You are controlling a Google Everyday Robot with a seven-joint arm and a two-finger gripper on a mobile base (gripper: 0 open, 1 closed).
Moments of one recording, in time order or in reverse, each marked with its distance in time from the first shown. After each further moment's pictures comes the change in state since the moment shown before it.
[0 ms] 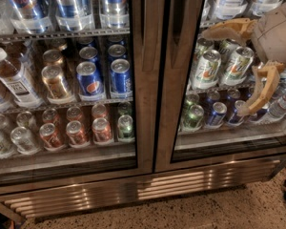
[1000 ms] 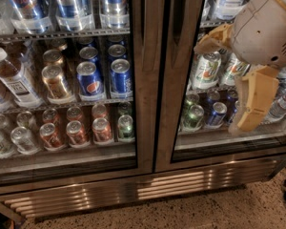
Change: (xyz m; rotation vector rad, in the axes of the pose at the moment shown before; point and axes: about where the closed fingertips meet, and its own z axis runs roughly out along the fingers) arm -0.034 0.040 0.011 -0.096 0.411 0.153
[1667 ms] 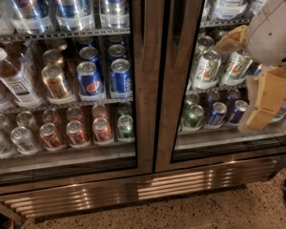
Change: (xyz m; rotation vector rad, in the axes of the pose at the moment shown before) arm 0.033 -0.007 -0.006 0.057 0.084 0.108
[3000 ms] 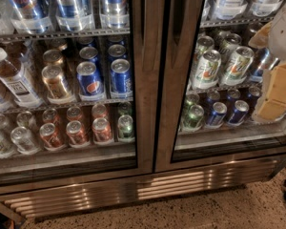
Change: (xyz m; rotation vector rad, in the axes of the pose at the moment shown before) arm 0.059 -0.025 -0.014 0.129 0.200 0.208
